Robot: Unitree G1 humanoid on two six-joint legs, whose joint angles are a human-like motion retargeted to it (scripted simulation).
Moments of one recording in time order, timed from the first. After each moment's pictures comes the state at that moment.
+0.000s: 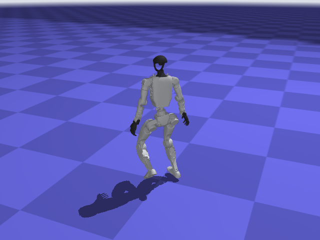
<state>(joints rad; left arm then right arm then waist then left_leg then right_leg) 0.01 0.21 -0.08 1.33 -0.31 -0.12 0.08 -0.01 -0.37 0.14 1.32 0.17 -0.11 -0.32 0.05 0.19 0.07 -0.52 0.33 -0.11 1.60 -0.45 0.00 -0.38 0.17 0.07 0.81 -0.59 -0.04</state>
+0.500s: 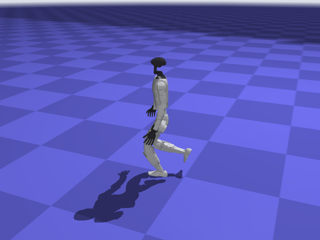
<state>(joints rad) 0.01 0.31 -0.17 1.20 -0.31 -0.20 0.24 -0.02 -0.37 0.13 1.35 0.09 -0.05 -0.45 0.06 -0.22 -0.01 -0.52 -0.31 0.28 0.84 -0.64 0.26 -0.28 -0.56 0.00 1.50 -0.07 0.16</state>
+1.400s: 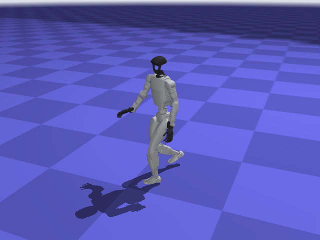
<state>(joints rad) 0.06 0.24 -0.24 1.06 -0.30 -0.22 0.43 -0.32 -0.34 0.27 1.15 -0.03 -0.06 -0.70 0.13 -0.17 0.06 -0.65 -0.11 0.20 0.74 -0.40 0.04 -0.04 -0.22 0.03 1.04 -0.71 0.08</state>
